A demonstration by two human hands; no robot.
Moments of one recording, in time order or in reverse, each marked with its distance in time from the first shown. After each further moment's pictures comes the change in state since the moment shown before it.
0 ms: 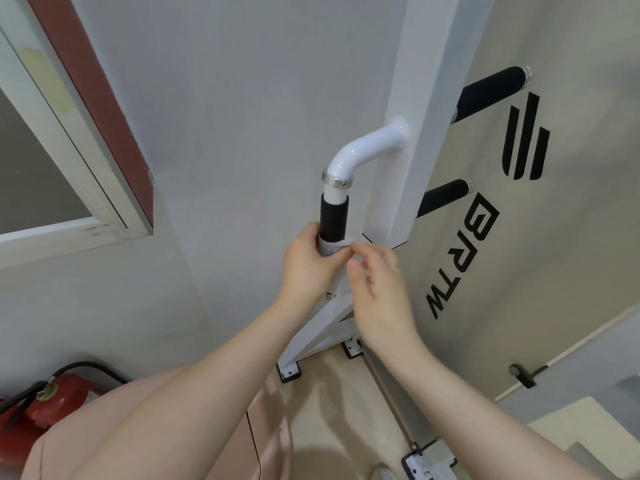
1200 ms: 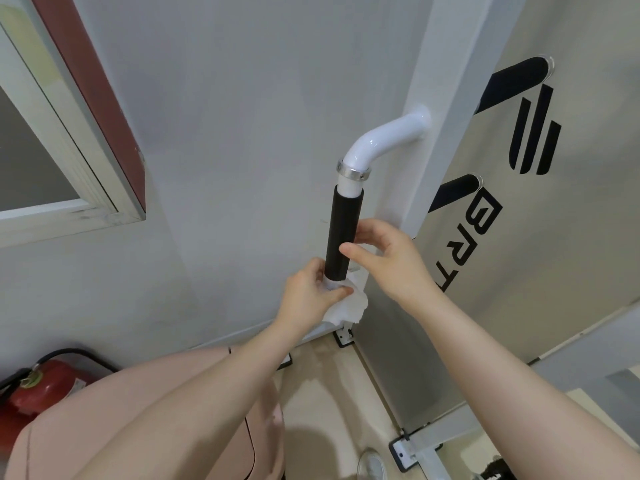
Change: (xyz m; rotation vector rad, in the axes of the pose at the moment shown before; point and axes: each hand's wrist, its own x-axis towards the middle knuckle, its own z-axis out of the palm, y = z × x) left_hand -0.015 -0.068 0.005 0.107 -0.202 -0.056; right_hand 0.045 0.011 -0.015 0.086 -0.237 0.027
